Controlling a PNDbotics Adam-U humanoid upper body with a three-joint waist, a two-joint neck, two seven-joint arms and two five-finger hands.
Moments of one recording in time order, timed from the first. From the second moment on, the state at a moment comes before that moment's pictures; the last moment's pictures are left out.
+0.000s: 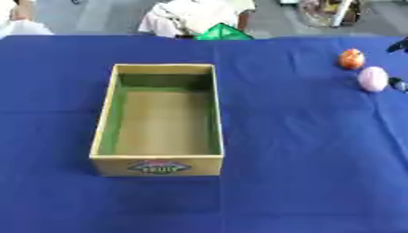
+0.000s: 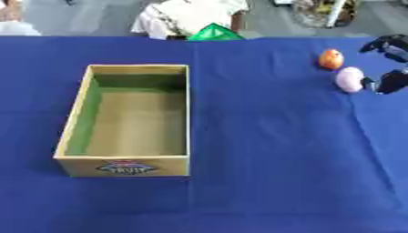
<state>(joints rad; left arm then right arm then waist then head) -0.16 0.36 0.08 -1.99 0.03 -0.29 0.45 -0.44 -0.92 -0.02 -1.21 0.73 -0.08 0.44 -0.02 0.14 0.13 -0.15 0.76</state>
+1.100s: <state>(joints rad) -0.17 0.37 0.08 -1.99 0.03 -0.30 0.45 -0.47 -0.92 0.01 -1.17 0.76 -0.08 0.45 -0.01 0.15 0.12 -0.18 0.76</state>
